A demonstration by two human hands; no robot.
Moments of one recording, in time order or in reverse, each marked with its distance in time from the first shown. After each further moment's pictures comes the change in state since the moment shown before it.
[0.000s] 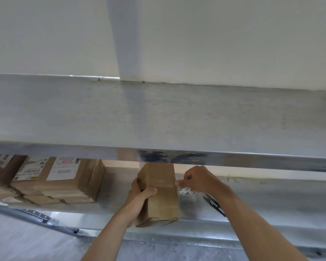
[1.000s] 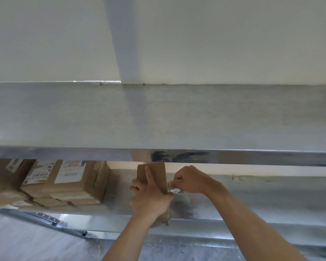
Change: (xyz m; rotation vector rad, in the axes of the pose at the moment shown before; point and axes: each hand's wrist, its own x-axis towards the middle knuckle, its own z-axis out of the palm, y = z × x) left_hand -0.008 0.032 0.042 0.978 0.378 -0.020; right_hand 0.009 -0.031 0.019 -0.077 -0.078 -0.155
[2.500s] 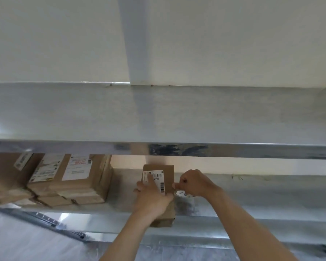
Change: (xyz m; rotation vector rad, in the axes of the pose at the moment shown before) left_hand -0.005 -0.023 -0.003 -0.127 -0.101 0.080; right_hand -0.012 0.002 0.018 0.017 0.061 0.164
